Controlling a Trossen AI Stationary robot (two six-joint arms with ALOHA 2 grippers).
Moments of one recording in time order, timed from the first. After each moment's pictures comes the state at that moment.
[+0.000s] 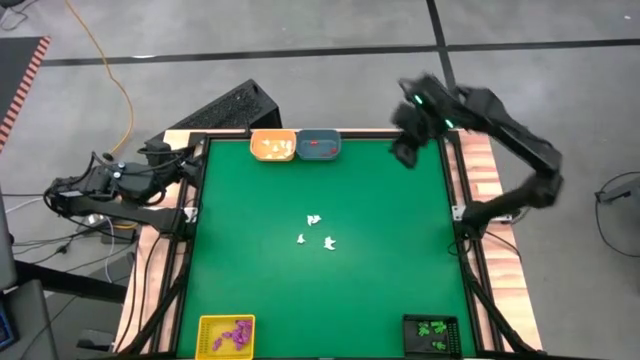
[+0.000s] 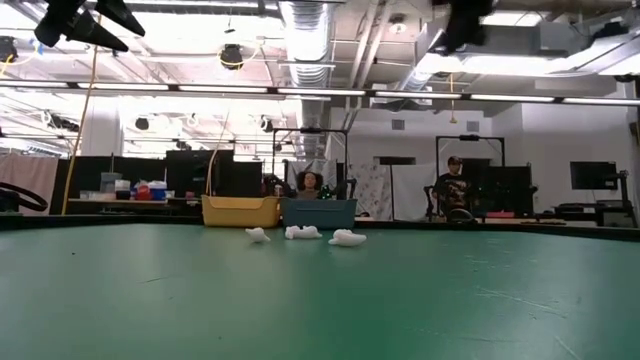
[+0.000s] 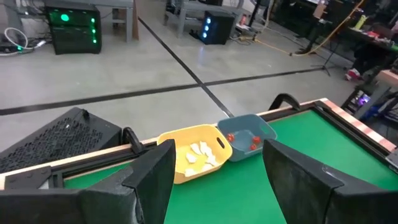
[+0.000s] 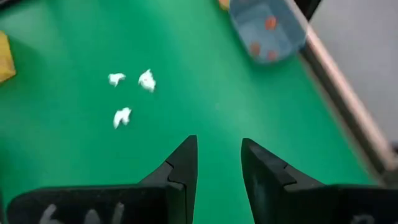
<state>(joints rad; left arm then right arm) -0.11 0.42 0.87 -0.84 -1.00 -0.61 -0.55 1.36 1.74 -1.31 -0.21 -0.07</state>
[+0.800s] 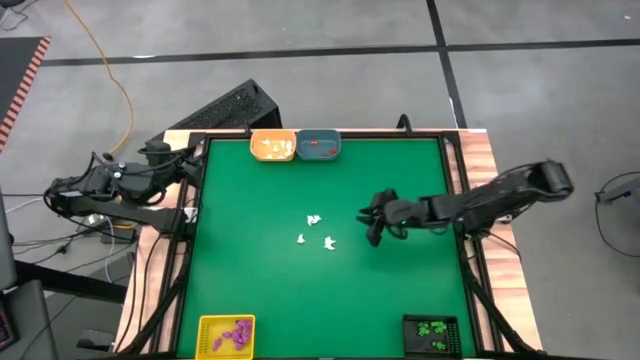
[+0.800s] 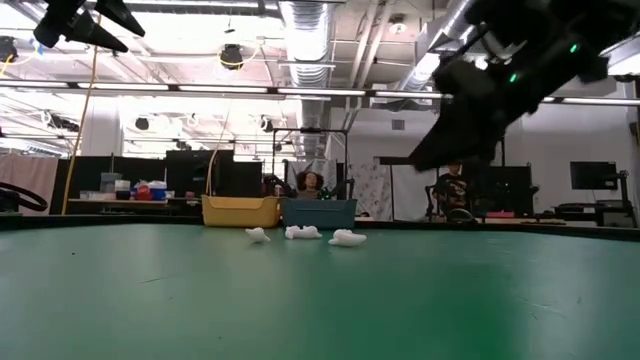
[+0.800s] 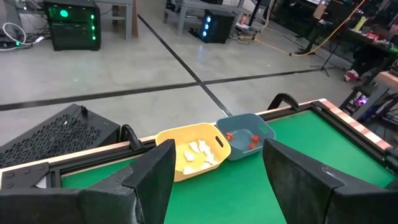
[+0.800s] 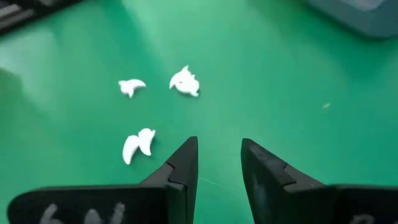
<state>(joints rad) -0.11 0.42 0.87 -0.85 -0.99 -0.64 0.10 1.18 0.52 0.10 0.35 0.50</state>
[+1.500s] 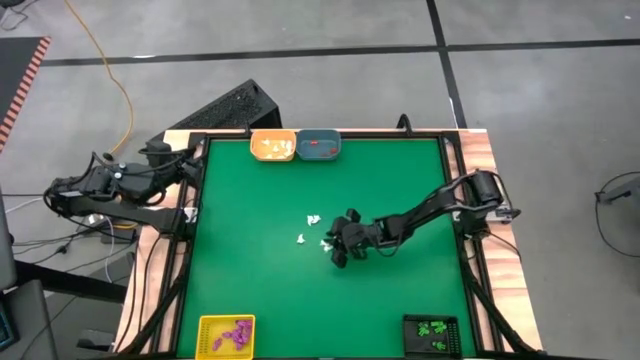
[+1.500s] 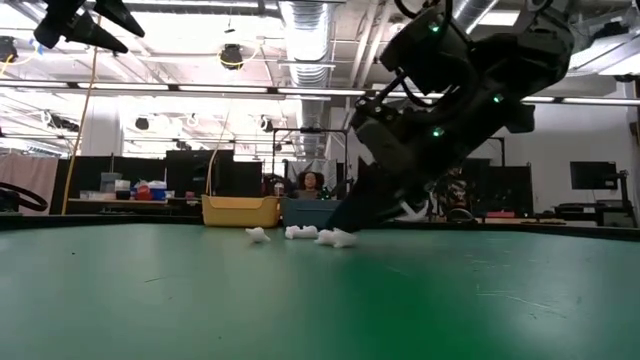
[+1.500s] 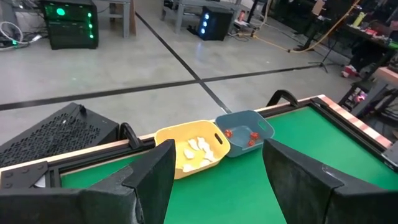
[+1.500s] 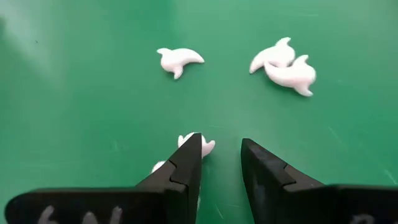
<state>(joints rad) -0.11 0.42 0.87 -0.86 -0.98 -0.64 0.17 1.82 0.79 0.40 0.29 0.44</state>
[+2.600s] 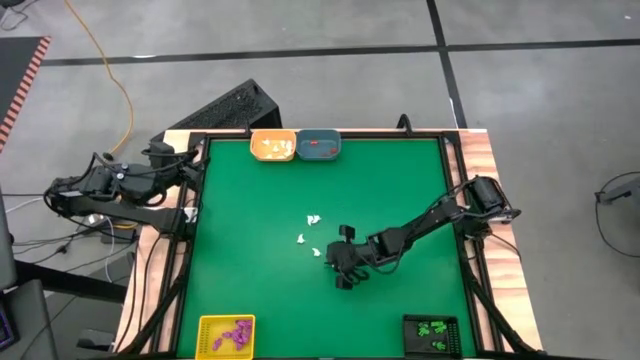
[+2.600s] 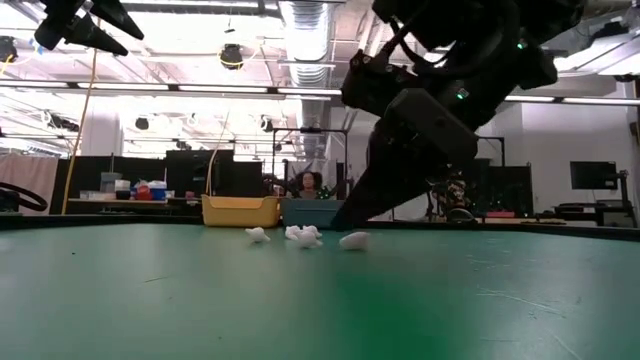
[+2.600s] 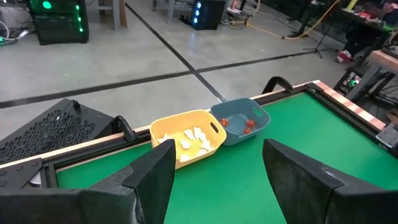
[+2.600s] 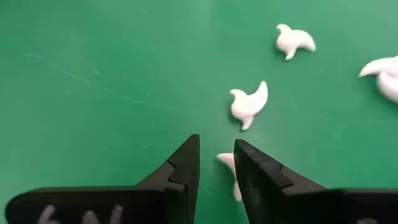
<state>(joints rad) -0.11 0.42 0.87 -0.89 -0.92 -0.63 0.31 1.82 0.97 0.10 0.27 0.29</state>
